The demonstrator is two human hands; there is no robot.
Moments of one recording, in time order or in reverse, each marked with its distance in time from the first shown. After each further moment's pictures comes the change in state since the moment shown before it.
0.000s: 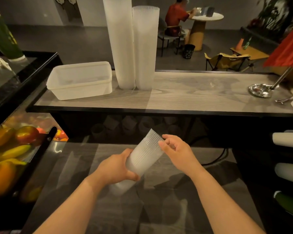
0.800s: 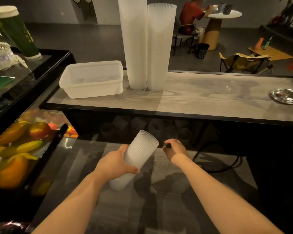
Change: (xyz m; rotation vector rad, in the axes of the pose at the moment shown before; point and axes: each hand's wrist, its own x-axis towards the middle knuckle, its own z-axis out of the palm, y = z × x) left_hand 0.010 -0.021 -0.012 -0.066 0.130 -0.152; right_hand 0.092 0.070 0.053 -0.350 -0.026 0.279
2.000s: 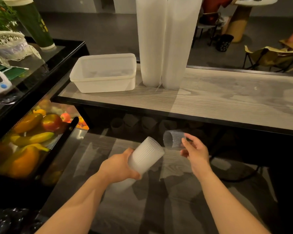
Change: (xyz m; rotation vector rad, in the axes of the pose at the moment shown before) left_hand 0.007 -0.013 0.005 0.095 -0.063 -0.109; right_hand -0.009 -0.005 -0.015 0.960 0.114 0.067
